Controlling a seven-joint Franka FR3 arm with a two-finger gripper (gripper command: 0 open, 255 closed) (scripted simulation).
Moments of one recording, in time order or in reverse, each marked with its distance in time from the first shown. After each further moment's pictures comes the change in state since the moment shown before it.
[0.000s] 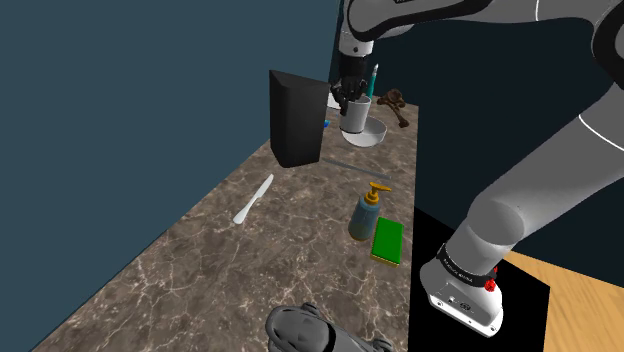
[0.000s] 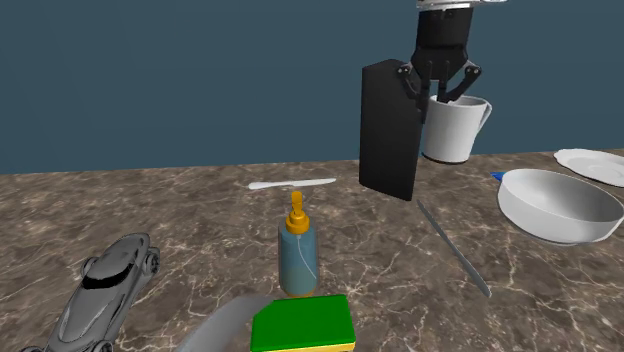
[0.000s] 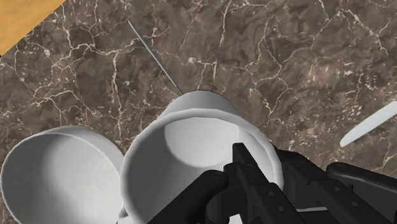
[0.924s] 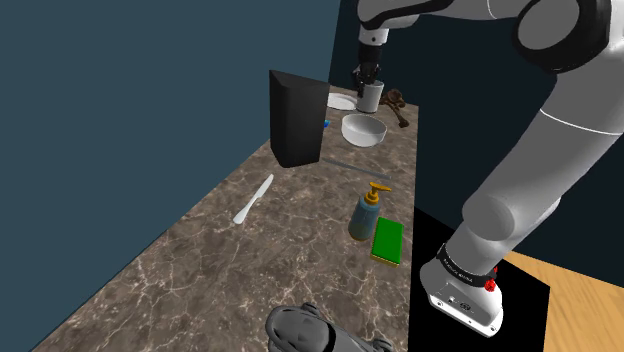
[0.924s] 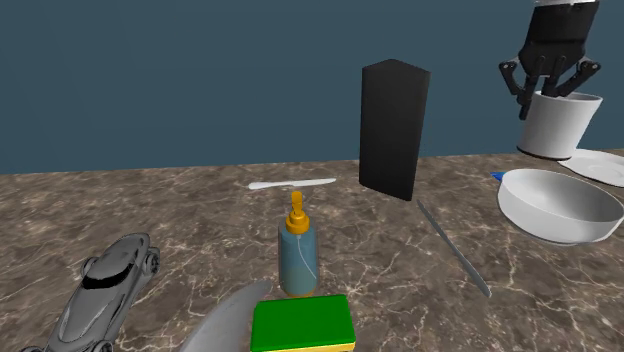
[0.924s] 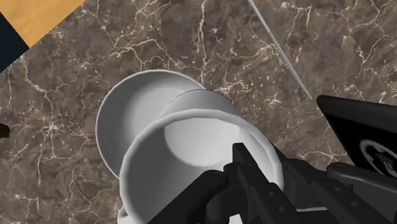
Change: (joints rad) arm -0.131 0.260 -0.159 0.305 -0.032 -0.028 -0.280
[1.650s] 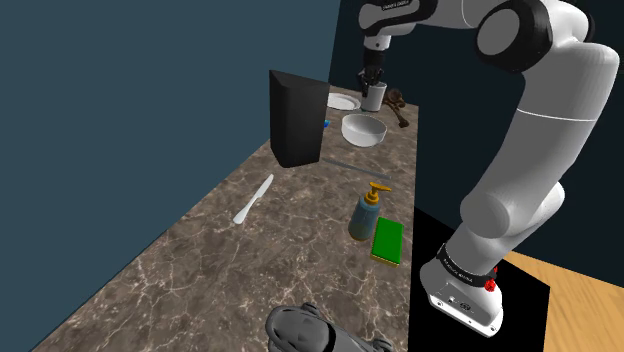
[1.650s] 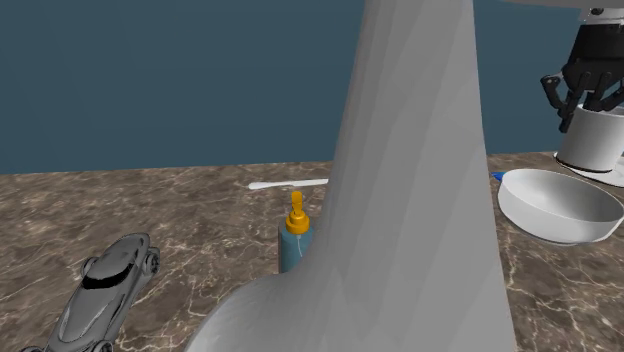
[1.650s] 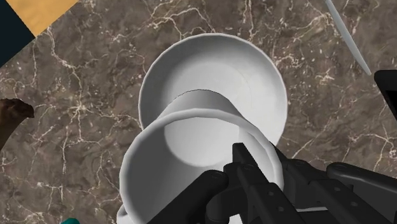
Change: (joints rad) arm -0.067 0.184 -0.052 0.174 0.017 0.017 -0.121
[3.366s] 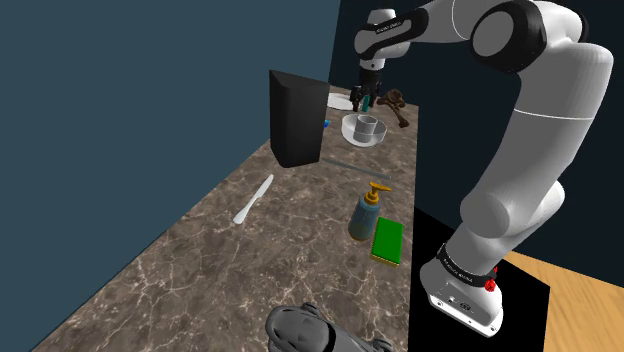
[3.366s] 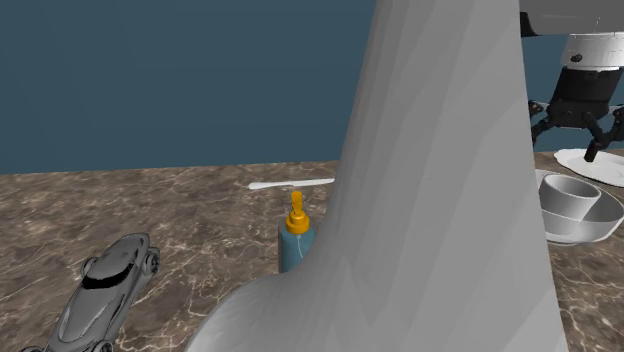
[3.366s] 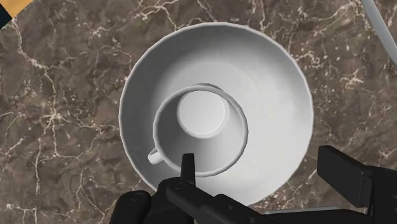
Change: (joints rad) arm -0.001 0.025 0.000 -0.134 -0.001 0.159 0.007
